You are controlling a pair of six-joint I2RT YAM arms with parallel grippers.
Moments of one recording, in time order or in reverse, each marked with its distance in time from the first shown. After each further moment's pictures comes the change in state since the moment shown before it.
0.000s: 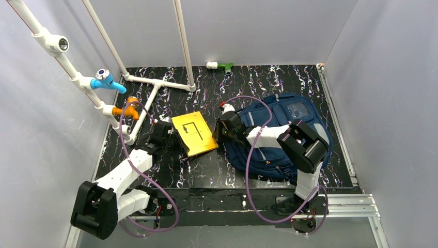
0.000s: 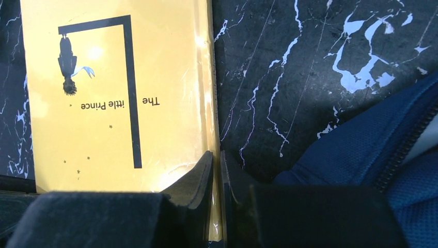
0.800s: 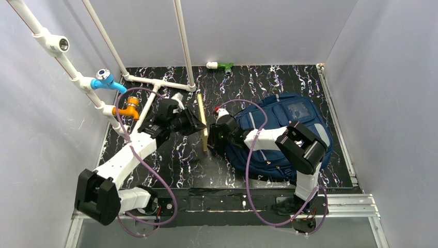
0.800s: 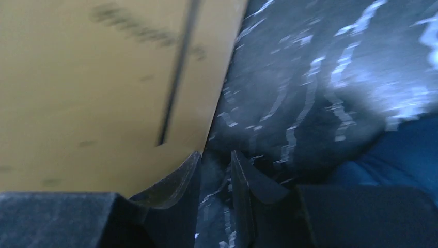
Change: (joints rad) left arm -0.042 0.091 0.302 -0.009 0.160 -0.110; right arm 0.022 0.000 0.001 -0.008 -0.045 -0.017
